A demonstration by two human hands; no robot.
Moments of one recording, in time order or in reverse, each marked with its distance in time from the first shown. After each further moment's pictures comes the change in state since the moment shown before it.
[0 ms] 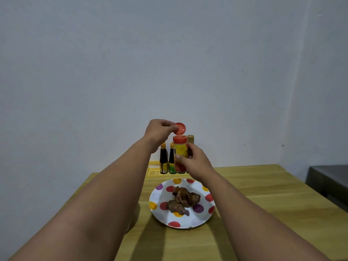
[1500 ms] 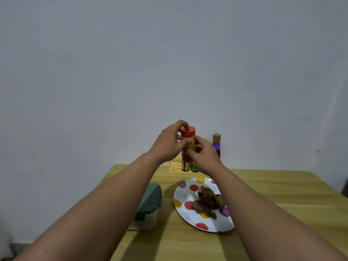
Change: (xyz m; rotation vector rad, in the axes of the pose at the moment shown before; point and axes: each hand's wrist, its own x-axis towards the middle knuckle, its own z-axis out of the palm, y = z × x) left_hand -0.024 -0.052 -0.062 0.329 -0.052 0.383; right_hand 0.040 -0.010 0.064 -0.232 0.034 -0.115
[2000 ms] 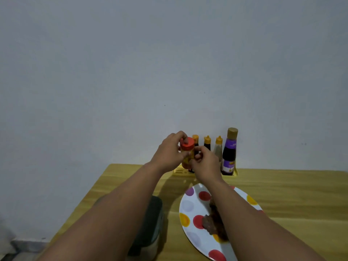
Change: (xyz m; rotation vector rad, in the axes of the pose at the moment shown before) left_hand 0.038 -0.118 0.057 0.075 -0.078 -0.139; right_hand 0.063 0.088 0.070 -0.045 0.094 0.208
